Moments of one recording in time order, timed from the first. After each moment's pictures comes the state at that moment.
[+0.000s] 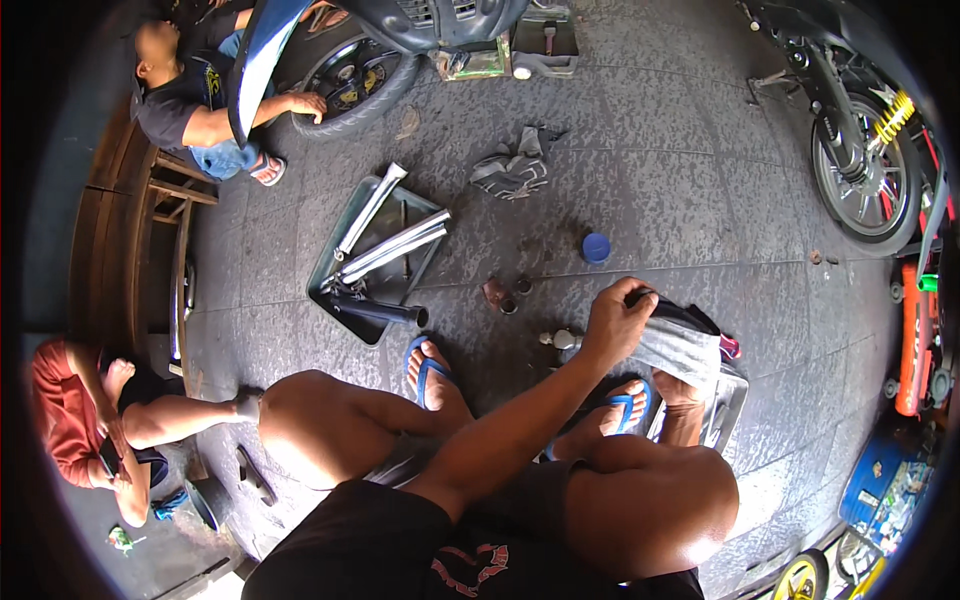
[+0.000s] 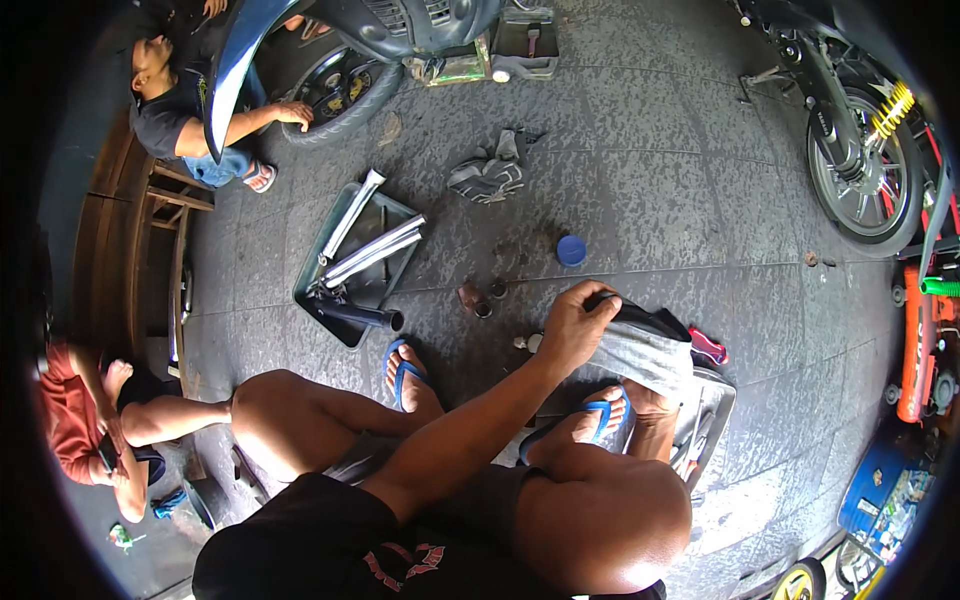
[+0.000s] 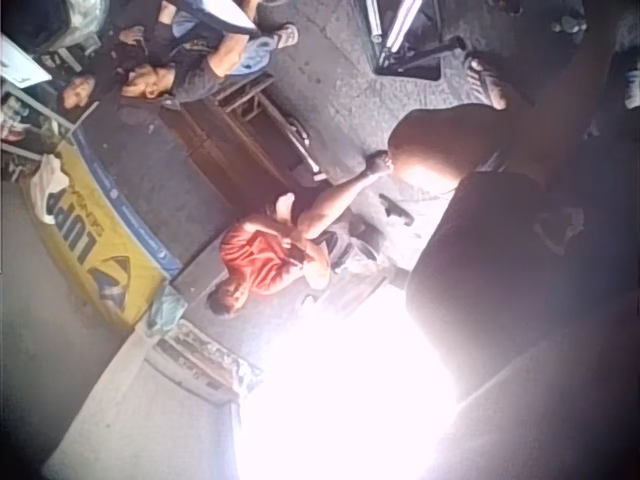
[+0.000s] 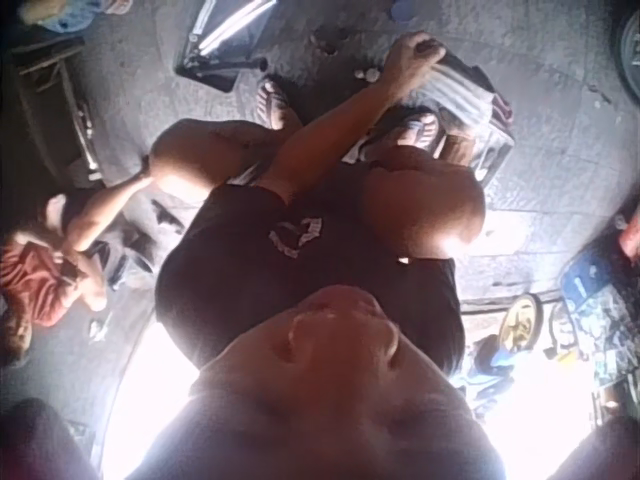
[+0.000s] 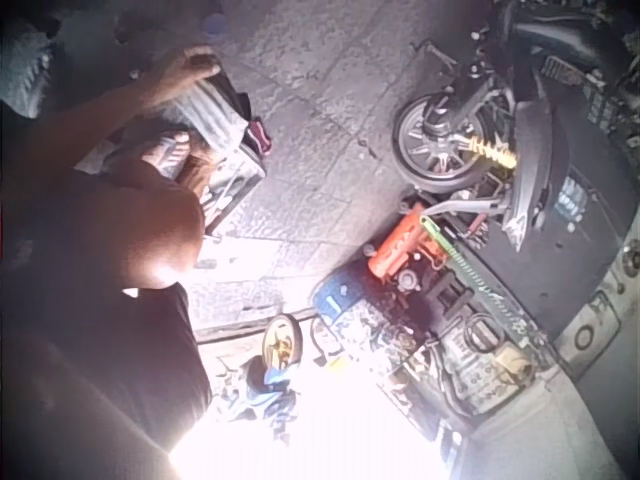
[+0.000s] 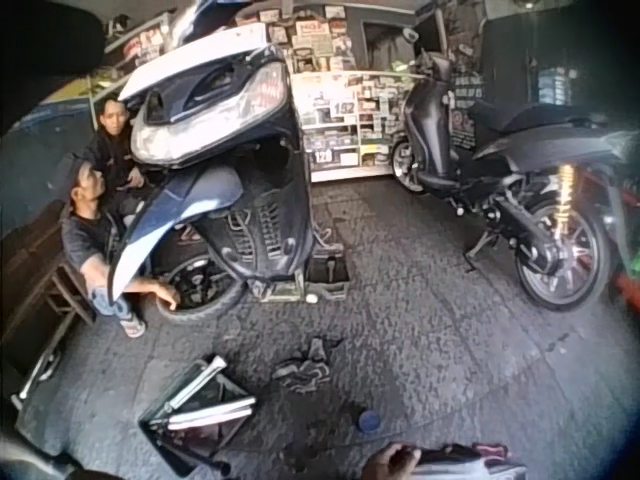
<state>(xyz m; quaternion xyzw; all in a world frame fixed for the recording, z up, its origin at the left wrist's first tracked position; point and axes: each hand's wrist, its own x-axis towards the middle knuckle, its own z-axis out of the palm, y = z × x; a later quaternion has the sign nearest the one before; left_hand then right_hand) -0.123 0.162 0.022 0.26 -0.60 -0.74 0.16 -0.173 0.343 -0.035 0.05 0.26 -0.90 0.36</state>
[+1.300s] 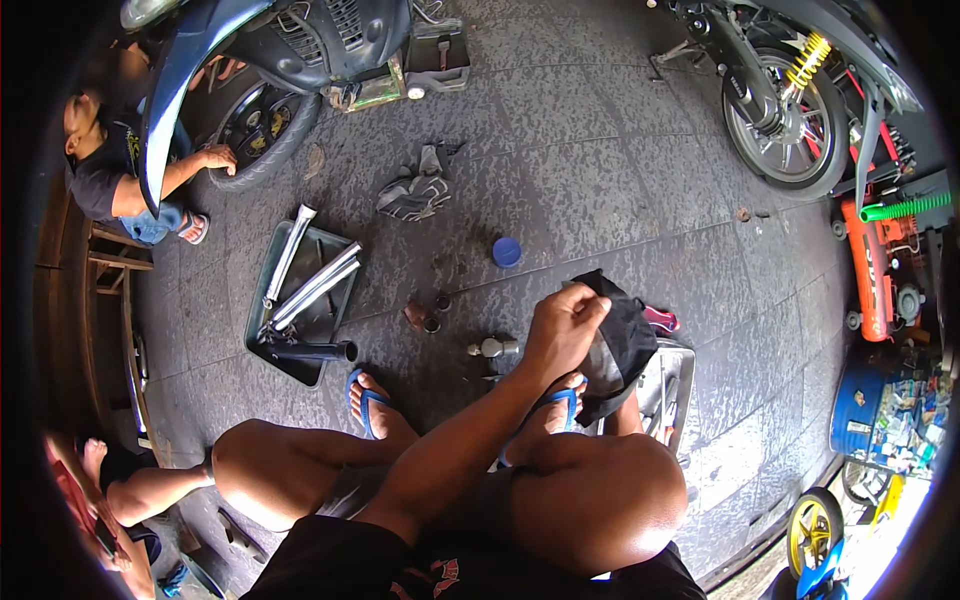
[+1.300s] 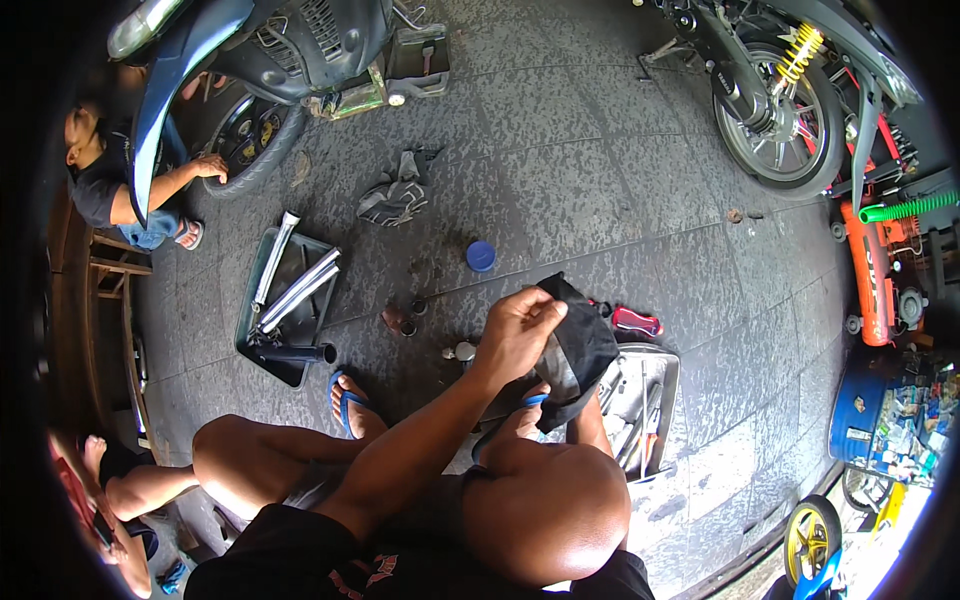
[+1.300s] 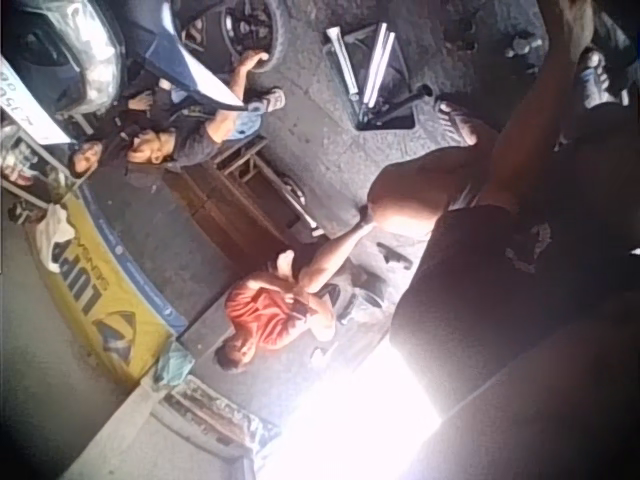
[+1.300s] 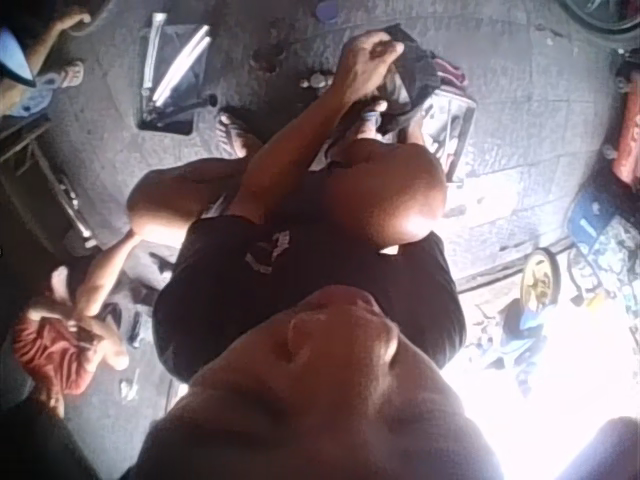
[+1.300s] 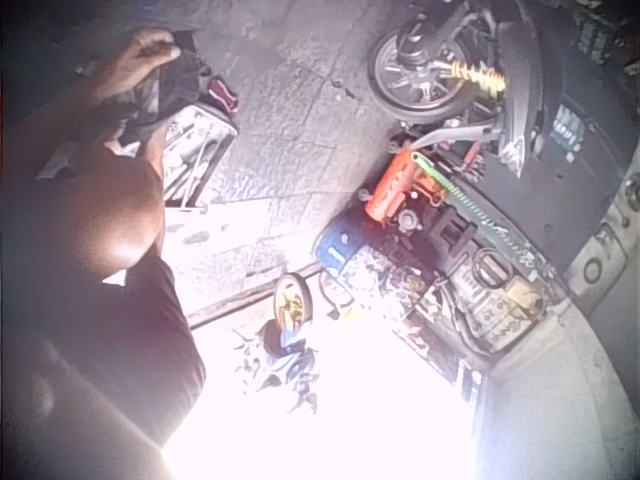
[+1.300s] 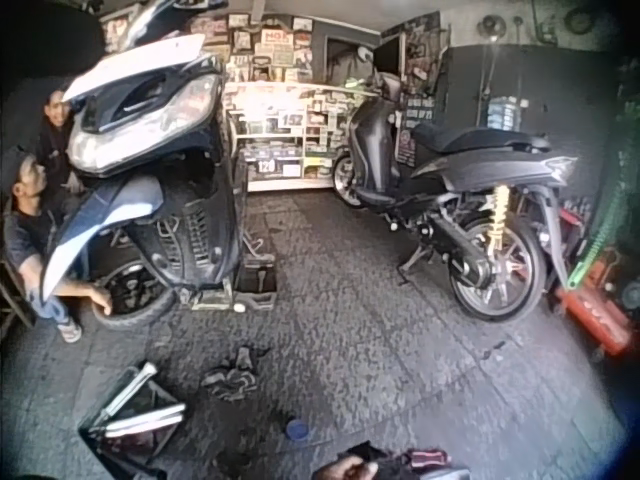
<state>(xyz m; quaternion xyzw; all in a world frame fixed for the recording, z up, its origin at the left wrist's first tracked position) -0.136 0.191 0.050 0.20 -0.64 -0.73 0.12 -0.133 0.289 0.049 0.08 0.47 -0.83 0.29</state>
